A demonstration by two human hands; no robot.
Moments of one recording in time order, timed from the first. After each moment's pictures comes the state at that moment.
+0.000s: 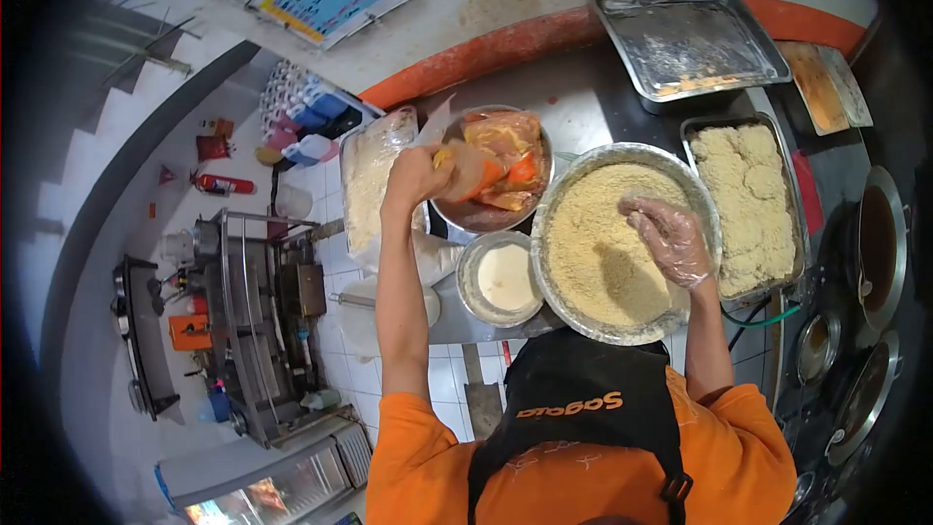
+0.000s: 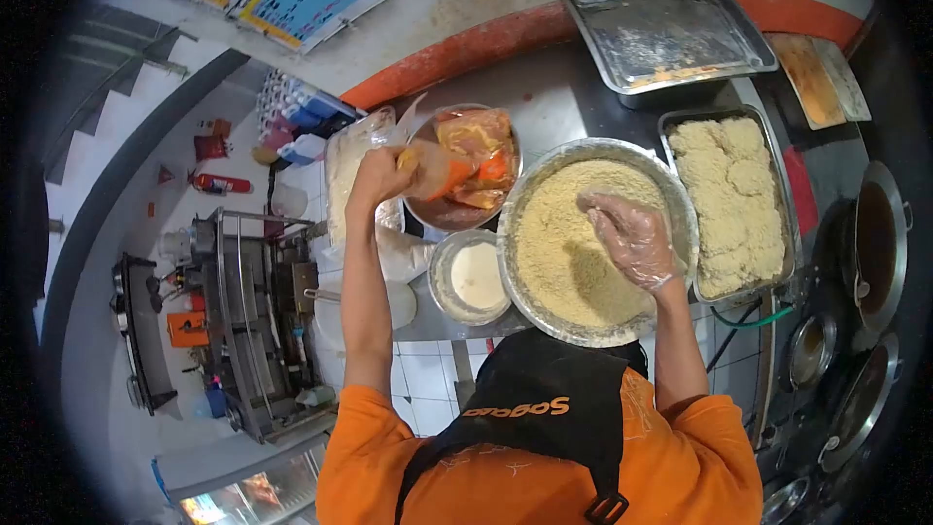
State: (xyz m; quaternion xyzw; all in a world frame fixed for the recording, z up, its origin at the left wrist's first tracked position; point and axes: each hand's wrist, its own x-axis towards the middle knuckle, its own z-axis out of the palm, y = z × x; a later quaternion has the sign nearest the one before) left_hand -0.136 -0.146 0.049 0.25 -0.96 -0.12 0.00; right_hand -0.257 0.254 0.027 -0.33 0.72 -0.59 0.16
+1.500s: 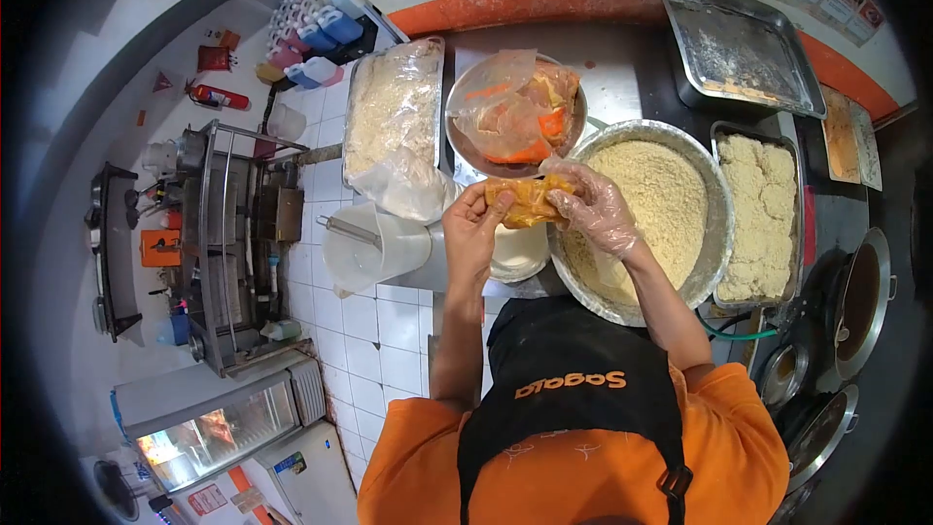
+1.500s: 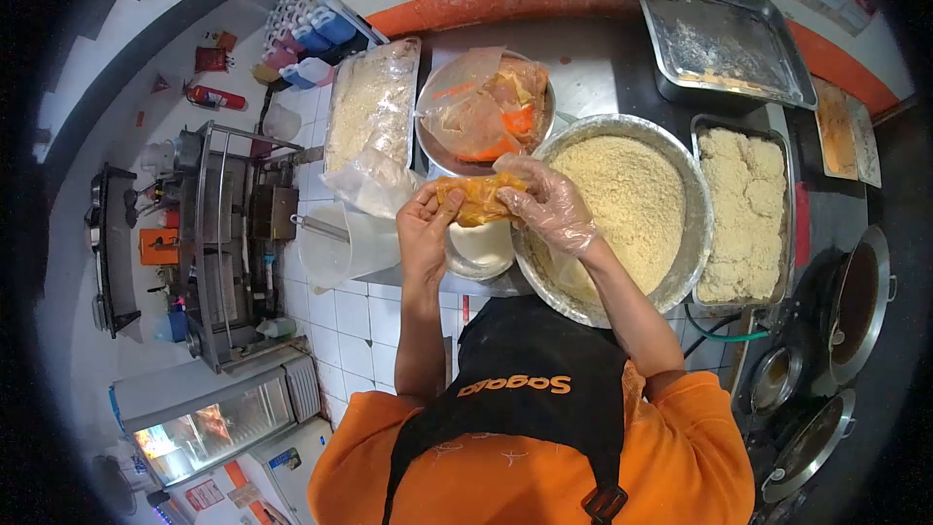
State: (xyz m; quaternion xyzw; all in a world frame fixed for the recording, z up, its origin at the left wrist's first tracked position) left_hand -0.036 0.033 0.023 0.34 -0.54 -0.71 0.30; right_hand -0.196 0.149 0.000 -0.31 0.52 -0.67 0.43
